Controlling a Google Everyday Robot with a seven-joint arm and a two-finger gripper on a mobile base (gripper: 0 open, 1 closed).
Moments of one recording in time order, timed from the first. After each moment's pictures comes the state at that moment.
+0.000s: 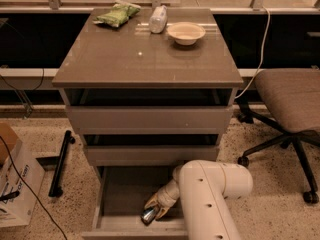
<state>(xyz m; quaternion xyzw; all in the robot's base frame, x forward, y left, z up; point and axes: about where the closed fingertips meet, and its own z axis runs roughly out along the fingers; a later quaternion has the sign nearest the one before) 0.533 0.017 0.129 -0.20 -0.91 -0.30 0.22</state>
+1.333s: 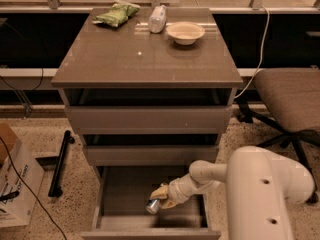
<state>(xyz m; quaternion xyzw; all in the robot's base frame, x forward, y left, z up) 0.526 -0.016 0.258 -0.19 -0.91 -0.35 0.13</state>
